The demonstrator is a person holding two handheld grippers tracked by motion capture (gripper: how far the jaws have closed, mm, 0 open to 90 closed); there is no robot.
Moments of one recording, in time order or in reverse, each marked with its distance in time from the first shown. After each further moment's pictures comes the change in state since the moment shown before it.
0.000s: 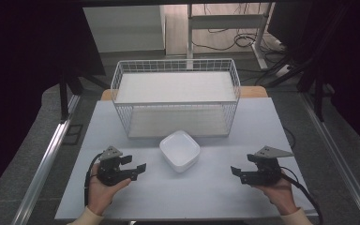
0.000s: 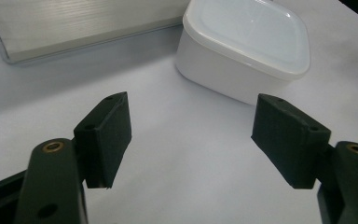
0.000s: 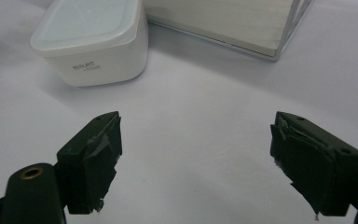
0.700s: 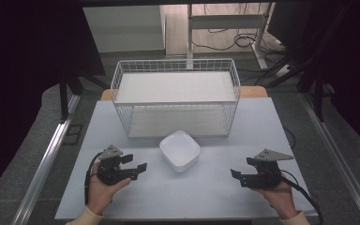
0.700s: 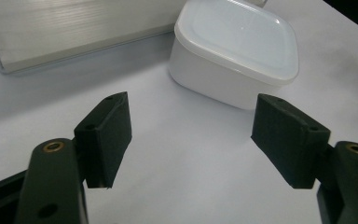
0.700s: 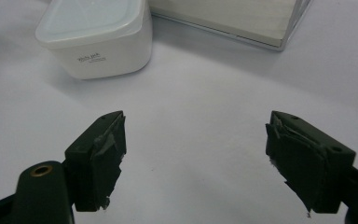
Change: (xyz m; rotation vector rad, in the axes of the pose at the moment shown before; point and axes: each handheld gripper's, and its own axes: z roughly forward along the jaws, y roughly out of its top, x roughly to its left) left arm -0.002 0.003 -0.002 -0.005 -0.017 0.015; right arm 0.006 -0.005 -0.003 0.016 -0.002 0.012
